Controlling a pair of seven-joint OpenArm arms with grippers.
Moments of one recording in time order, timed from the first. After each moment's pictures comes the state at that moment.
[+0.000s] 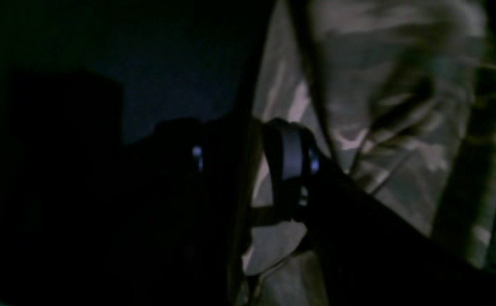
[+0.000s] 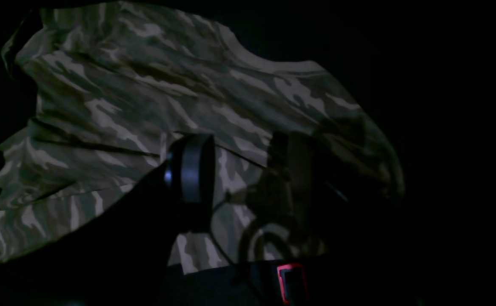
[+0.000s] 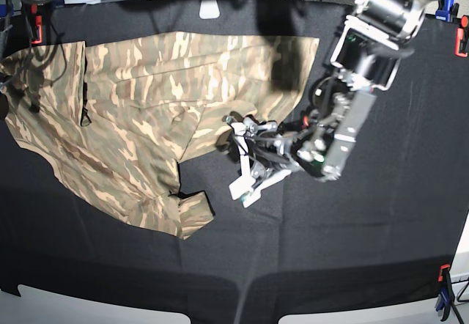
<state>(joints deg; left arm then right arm) -21.6 -1.4 25.6 62.8 -30.7 -29.0 48.9 -11.7 25.6 60.7 103.0 49.8 37.6 -75.8</state>
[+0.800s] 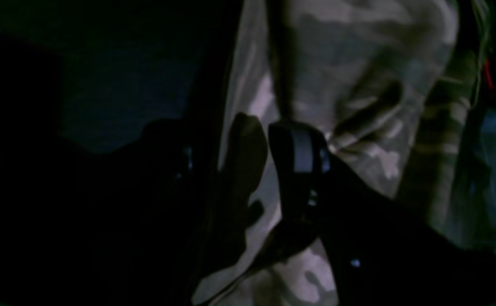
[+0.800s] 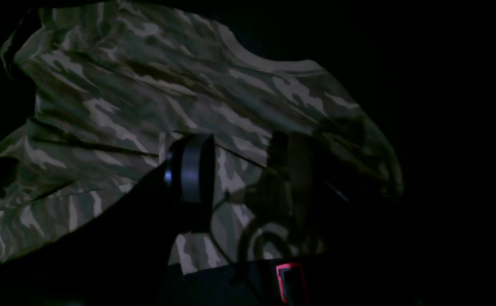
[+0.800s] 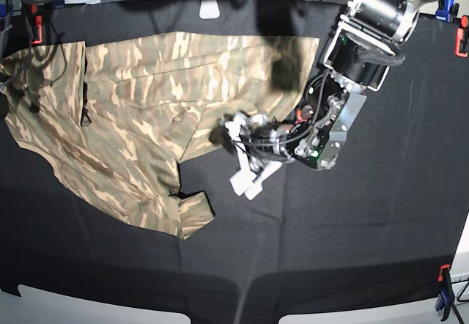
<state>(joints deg) -21.8 0.4 25.5 56.5 -39.0 -32.0 50.4 -11.7 25.6 60.7 103.0 49.7 37.6 -75.8</state>
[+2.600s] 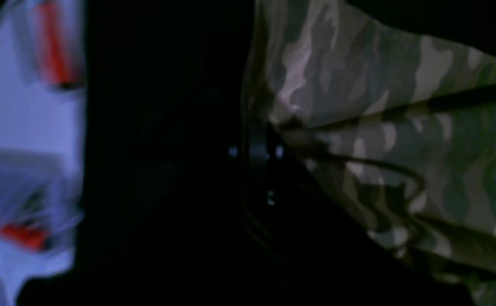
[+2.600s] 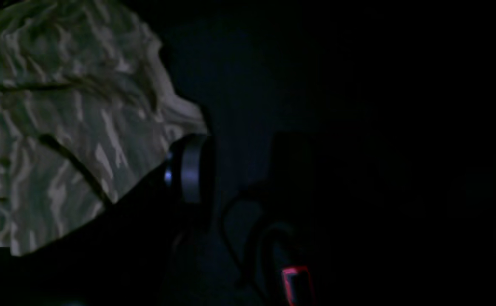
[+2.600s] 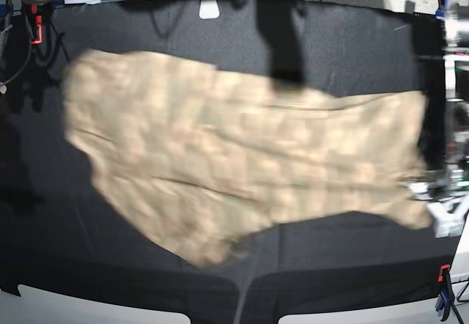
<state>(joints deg) -26.6 -29.3 5.8 56.3 -14.9 -3.8 41.4 -11.7 25.6 60.7 103.0 52.9 37.6 -75.8</state>
